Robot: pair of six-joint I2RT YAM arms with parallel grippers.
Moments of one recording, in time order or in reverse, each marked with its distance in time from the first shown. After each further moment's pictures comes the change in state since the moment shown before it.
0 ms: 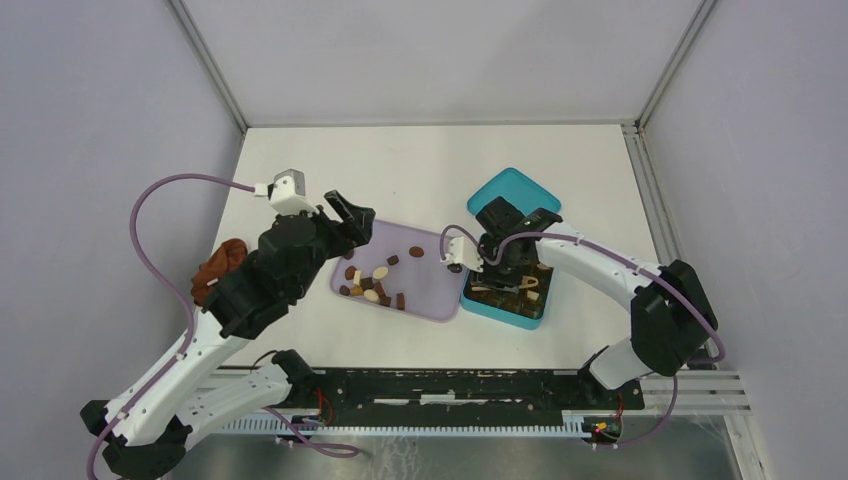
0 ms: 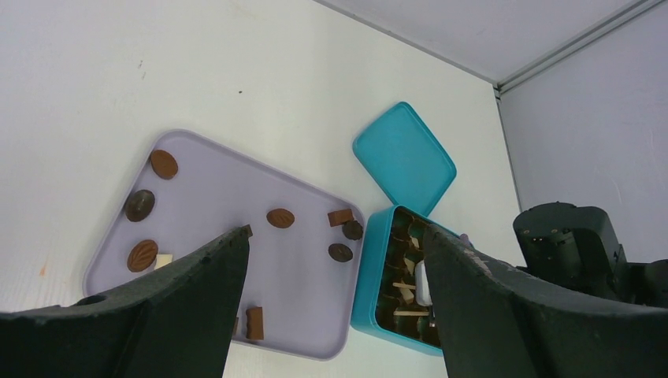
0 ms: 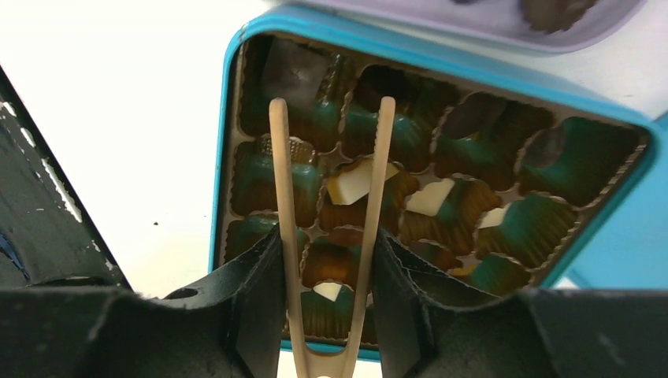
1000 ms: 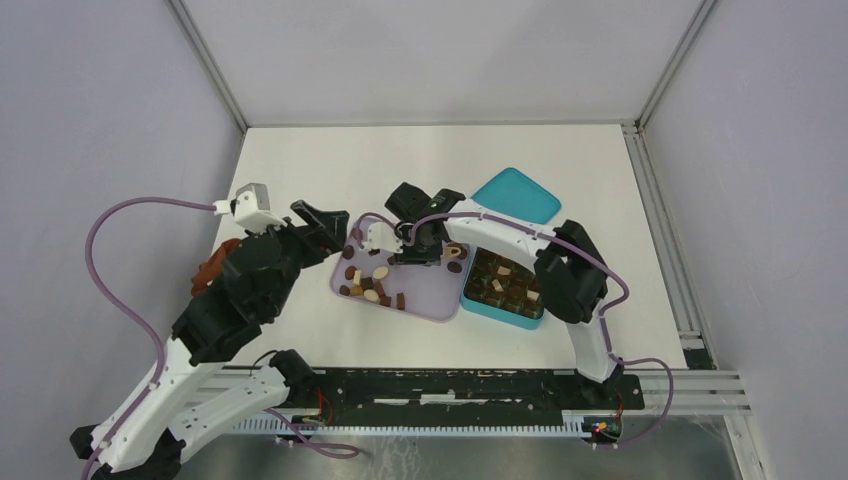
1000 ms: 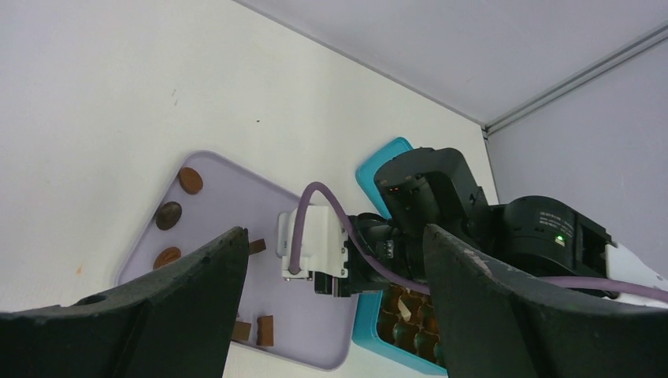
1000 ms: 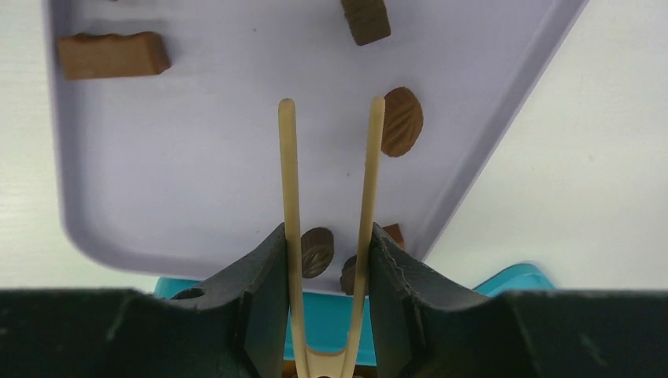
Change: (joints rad) left arm 0.000 -0.133 0.000 -0.058 -0.074 0.000; right arm 0.235 0.515 0.629 0.009 0.141 0.050
